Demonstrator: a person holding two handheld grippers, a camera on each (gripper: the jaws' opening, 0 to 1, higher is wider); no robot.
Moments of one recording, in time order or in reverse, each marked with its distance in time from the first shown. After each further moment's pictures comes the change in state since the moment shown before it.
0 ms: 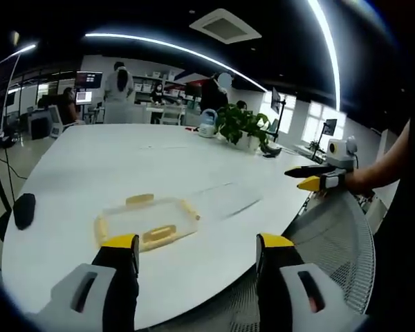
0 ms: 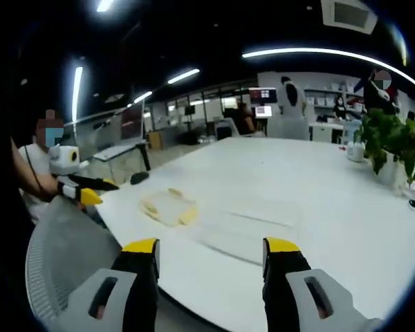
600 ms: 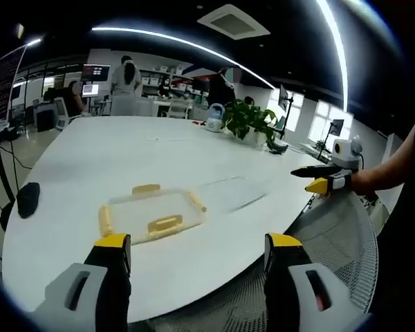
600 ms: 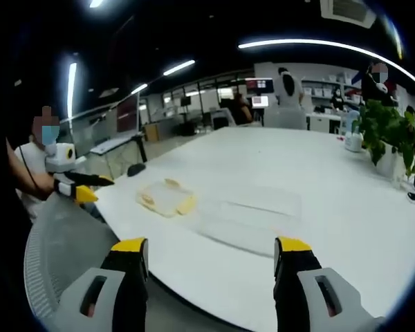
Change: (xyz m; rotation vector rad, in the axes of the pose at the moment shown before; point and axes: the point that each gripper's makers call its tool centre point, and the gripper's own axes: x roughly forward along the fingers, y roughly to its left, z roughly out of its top) left arm -0.002 0.010 -0.013 -0.041 0.045 0.045; right arm 0.002 -0.002 -0.014 0.022 0.070 -0.017
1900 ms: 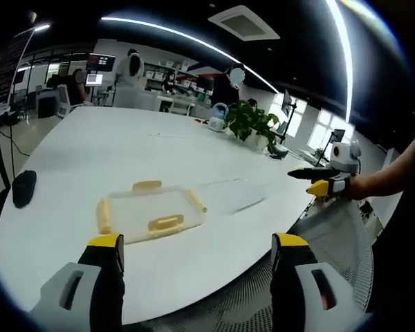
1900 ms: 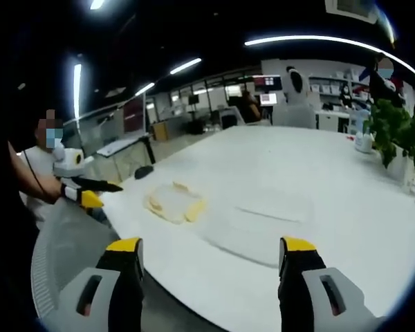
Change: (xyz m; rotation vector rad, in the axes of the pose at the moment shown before) left arm 0.006 0.006 0.004 -0.066 0.007 -0.030; right arm 0.014 0.008 0.019 0.001 0.010 0.064
